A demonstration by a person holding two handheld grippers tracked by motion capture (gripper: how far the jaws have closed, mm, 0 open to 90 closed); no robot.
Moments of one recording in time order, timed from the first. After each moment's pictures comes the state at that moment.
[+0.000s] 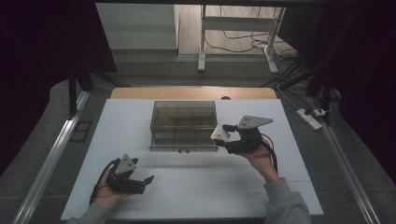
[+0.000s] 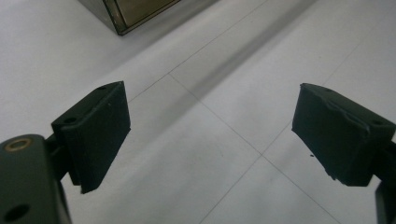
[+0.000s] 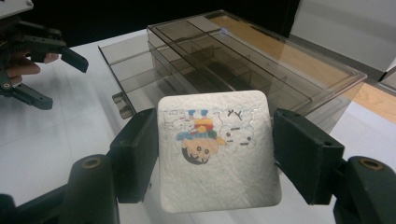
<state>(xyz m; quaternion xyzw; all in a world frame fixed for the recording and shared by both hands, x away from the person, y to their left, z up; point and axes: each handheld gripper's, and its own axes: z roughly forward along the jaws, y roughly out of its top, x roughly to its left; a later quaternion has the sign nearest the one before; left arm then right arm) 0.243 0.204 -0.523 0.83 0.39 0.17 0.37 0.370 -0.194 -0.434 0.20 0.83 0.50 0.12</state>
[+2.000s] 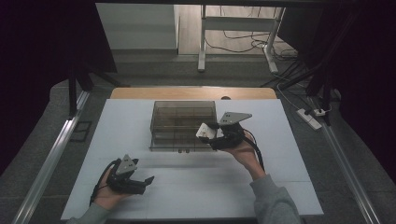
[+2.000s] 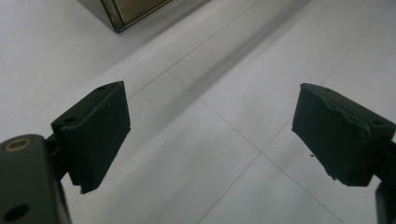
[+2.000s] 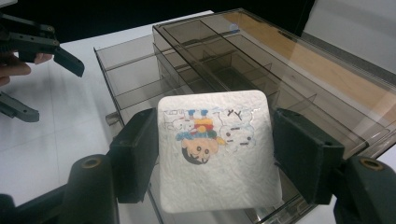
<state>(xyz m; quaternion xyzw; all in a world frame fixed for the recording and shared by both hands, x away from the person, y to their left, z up) 0.243 0.203 -0.525 0.83 0.38 0.17 0.36 0.388 -0.148 -0.443 0.18 0.85 0.49 0.12</state>
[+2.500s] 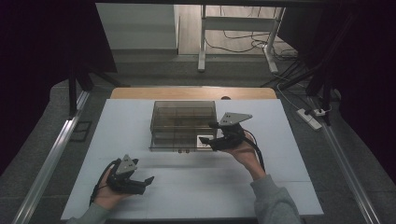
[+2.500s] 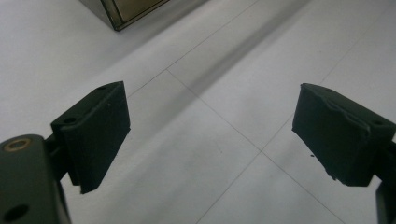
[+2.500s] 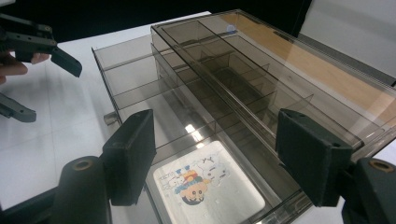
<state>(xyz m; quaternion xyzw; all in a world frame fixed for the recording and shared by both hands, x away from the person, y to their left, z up) 0.243 0.203 -0.525 0.83 0.38 0.17 0.36 0.386 -0.149 -0.443 0.18 0.84 0.49 0.12</state>
